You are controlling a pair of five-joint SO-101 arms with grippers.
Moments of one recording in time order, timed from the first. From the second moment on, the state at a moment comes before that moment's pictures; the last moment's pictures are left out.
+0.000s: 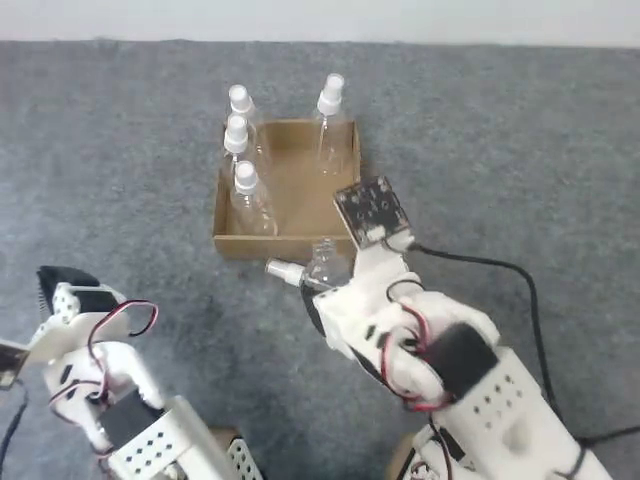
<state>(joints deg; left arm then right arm) -44.5 -103.4 97.1 33.6 42.0 -45.1 -56.9 42.6 68.7 -14.1</state>
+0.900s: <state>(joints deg) -26.1 -103.4 80.2 71.0 33.9 -26.4 -67.7 61.3 41.1 -9.5</state>
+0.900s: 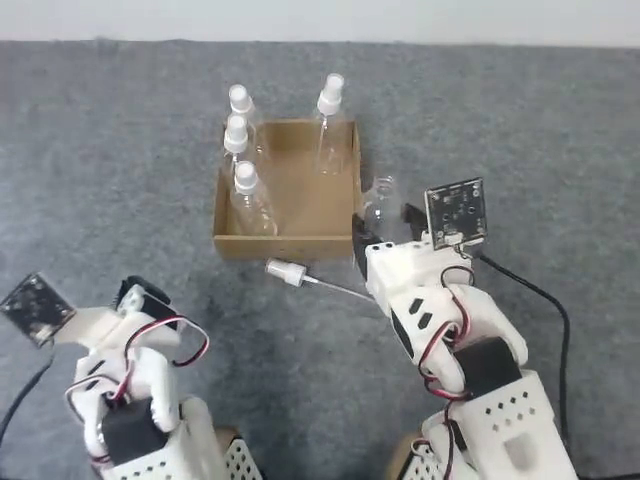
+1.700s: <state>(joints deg) -9.1 -103.4 73.9 74.3 30.4 -24.7 -67.7 62.0 40.6 -9.4</state>
